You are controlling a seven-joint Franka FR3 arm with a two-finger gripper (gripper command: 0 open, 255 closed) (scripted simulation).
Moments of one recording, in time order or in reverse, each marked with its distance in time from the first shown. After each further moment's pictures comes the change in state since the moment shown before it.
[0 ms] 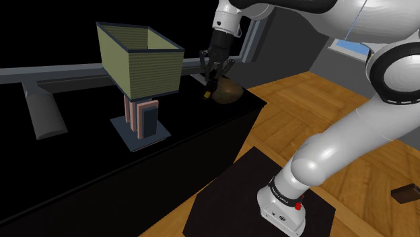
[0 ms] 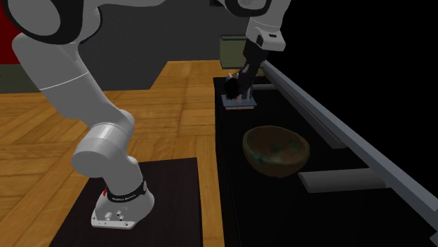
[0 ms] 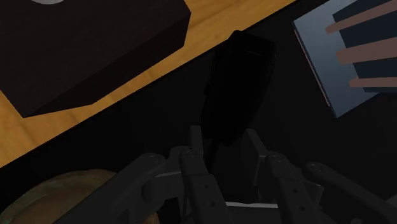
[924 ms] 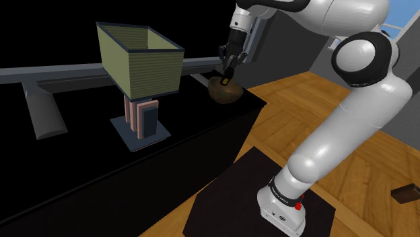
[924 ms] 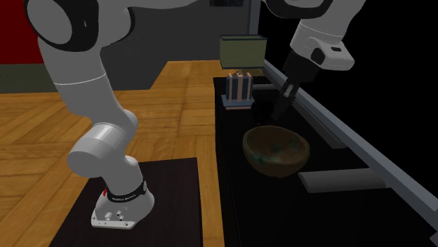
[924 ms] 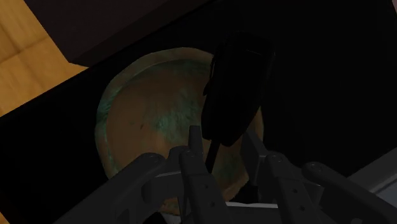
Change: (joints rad) arm -0.136 0.199 -0.179 0.222 -0.082 -0.082 -0.297
